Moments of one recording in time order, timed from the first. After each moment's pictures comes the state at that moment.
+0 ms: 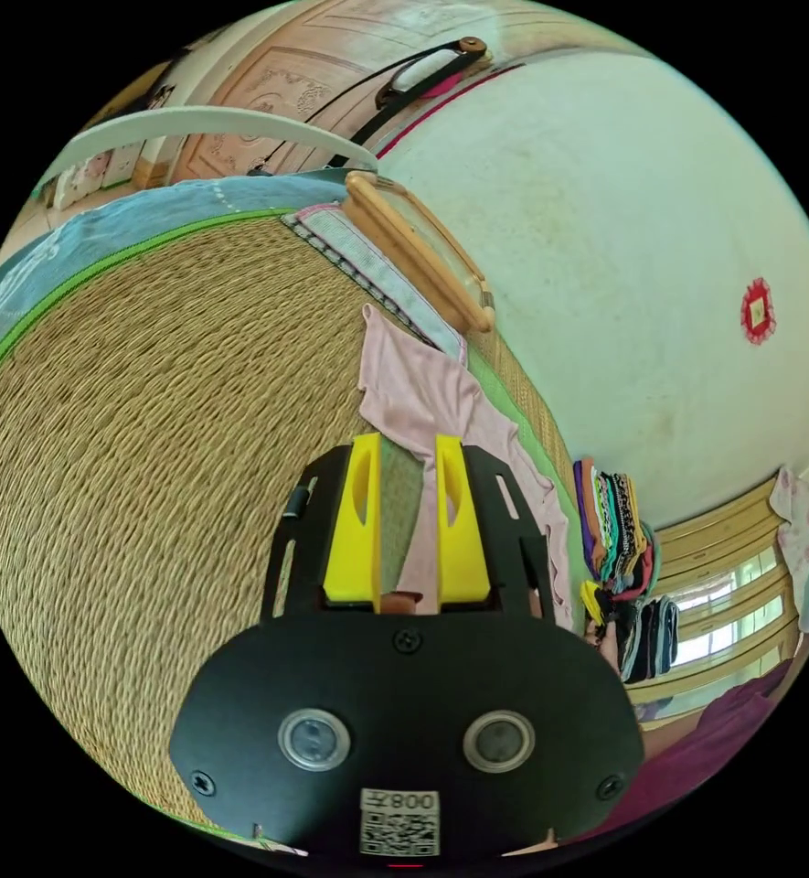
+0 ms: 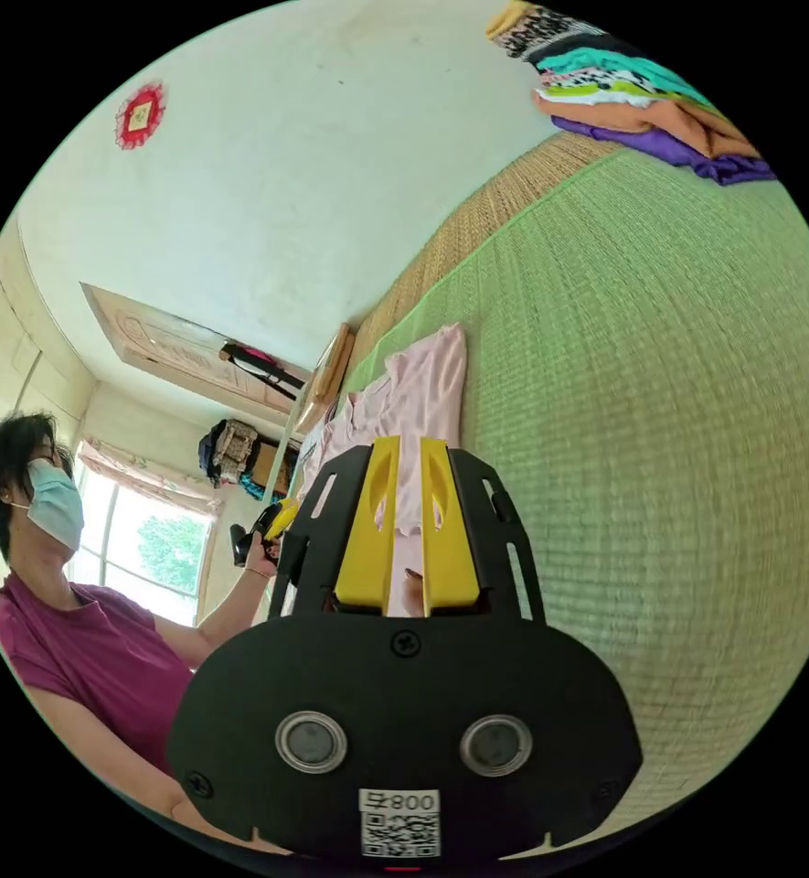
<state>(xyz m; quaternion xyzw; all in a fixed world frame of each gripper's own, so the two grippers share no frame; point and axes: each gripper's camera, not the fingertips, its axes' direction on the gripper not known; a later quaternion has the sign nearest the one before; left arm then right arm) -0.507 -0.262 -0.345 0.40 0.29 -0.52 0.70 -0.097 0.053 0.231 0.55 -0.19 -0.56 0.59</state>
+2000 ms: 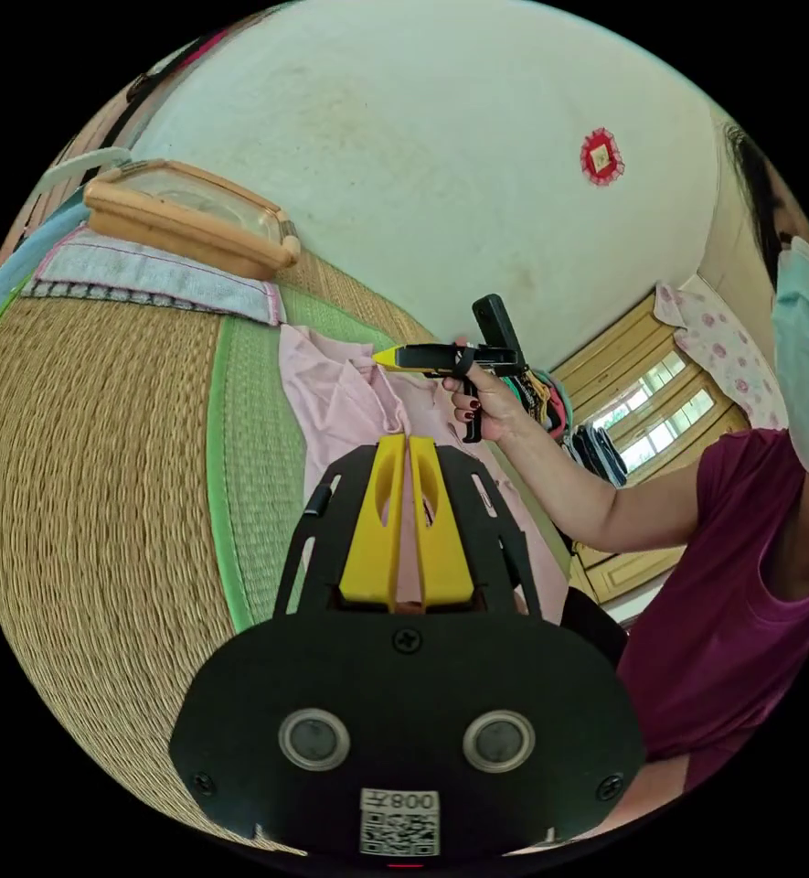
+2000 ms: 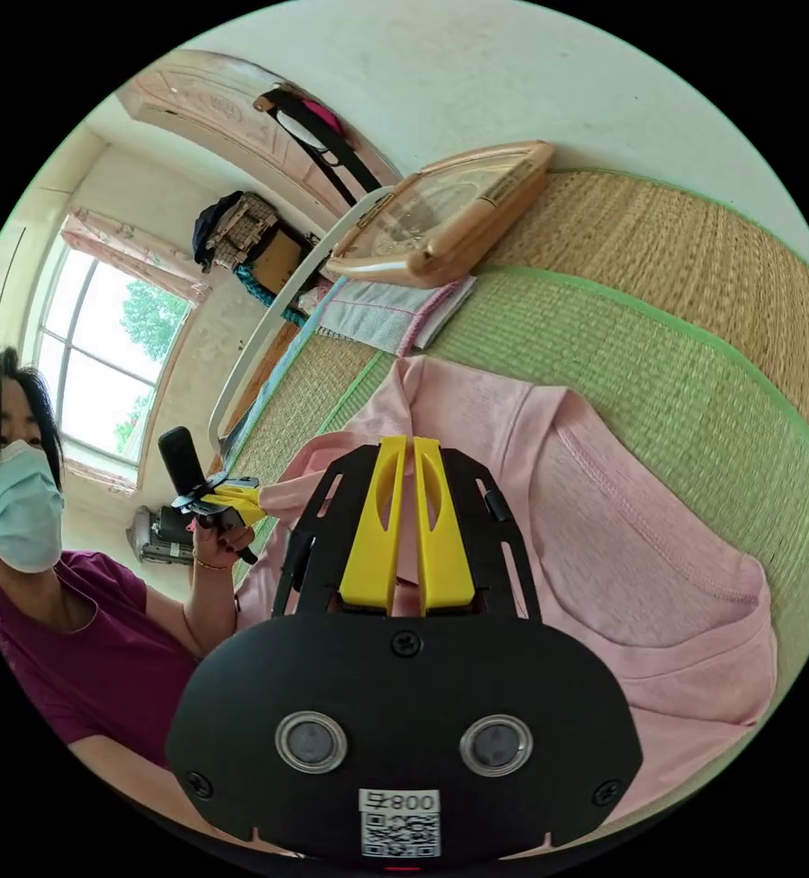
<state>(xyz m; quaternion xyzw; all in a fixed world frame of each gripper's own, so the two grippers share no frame) -0.549 -0.220 -0.347 0.44 0.38 -0.19 0.79 -0.632 0.282 0.332 0.40 0.14 -0.68 0.59</state>
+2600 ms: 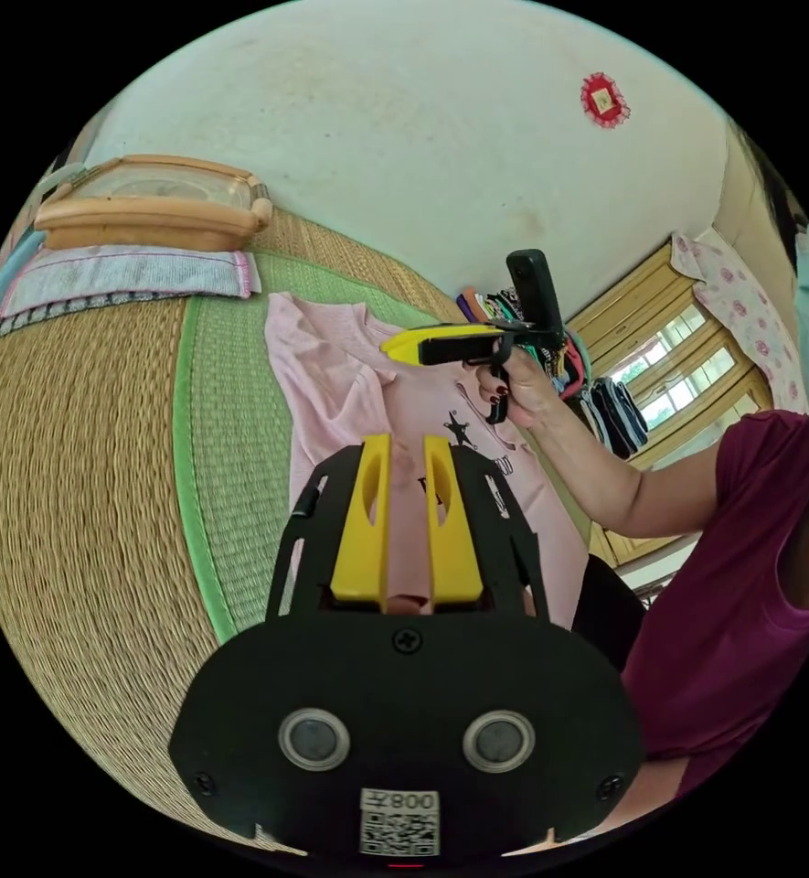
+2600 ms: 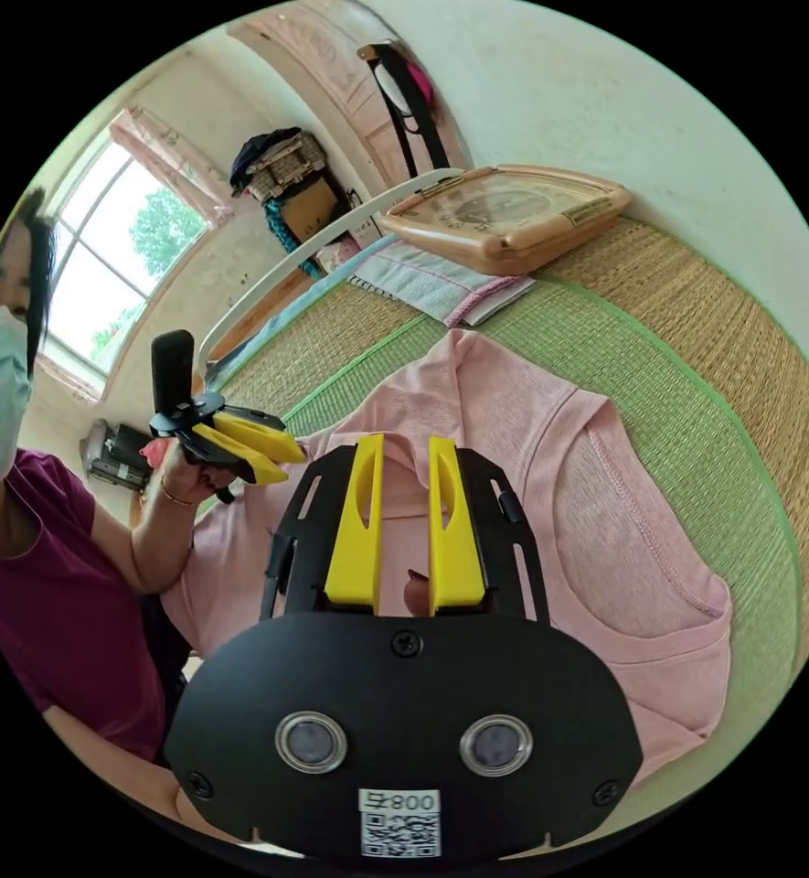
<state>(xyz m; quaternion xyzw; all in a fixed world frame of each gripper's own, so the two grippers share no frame) -0.517 -0.308 -0.380 0.39 0.33 -0.18 0.84 -0.612 0.313 0.388 0.41 0.27 -0.72 0.49</state>
